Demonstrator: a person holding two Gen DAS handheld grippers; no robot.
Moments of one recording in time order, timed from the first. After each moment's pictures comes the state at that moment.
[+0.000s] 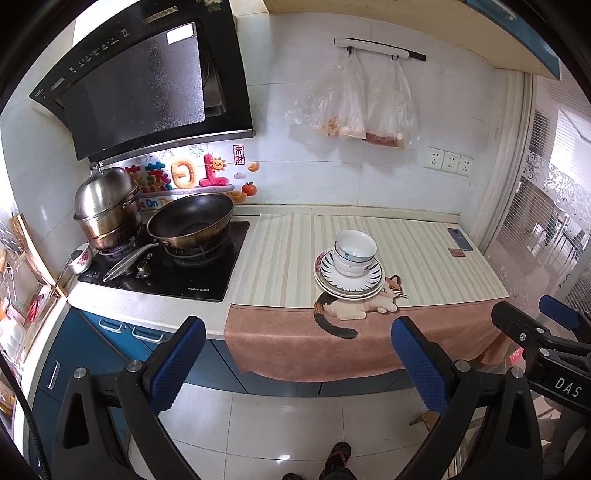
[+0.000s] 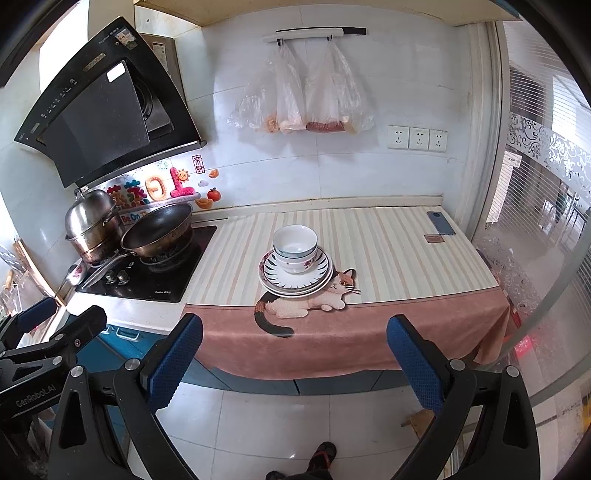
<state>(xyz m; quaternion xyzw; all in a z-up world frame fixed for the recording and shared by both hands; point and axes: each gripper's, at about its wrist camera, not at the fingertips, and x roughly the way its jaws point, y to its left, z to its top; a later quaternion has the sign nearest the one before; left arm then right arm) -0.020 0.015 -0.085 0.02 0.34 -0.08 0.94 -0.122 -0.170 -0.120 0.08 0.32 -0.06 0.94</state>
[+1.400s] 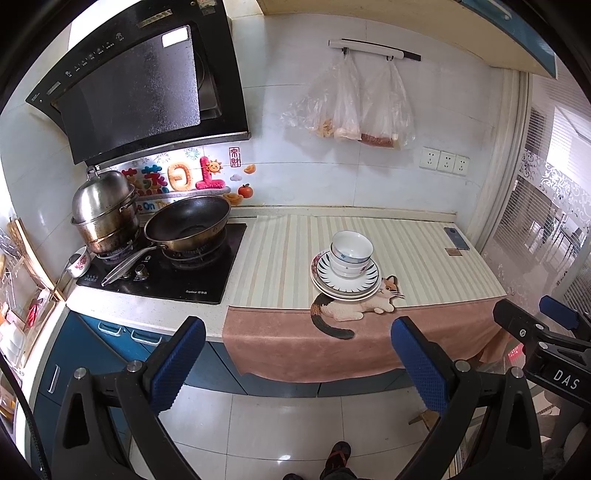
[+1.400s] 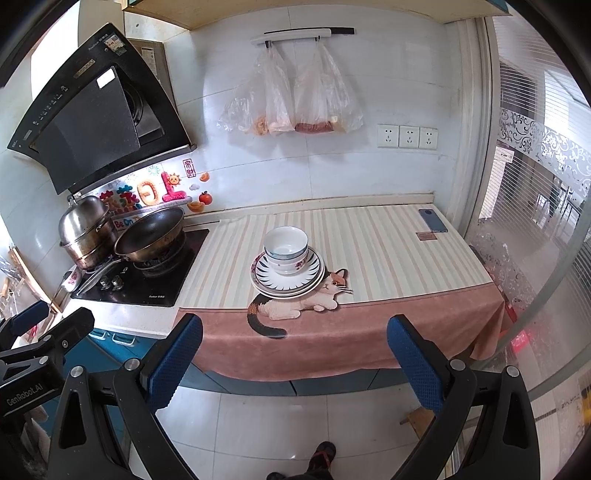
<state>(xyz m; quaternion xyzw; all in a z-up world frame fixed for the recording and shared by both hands) -0.019 0.013 -0.081 0.03 0.33 -0.09 0.94 -0.124 -0.179 -0.122 0.09 0.32 -0.08 0.94</state>
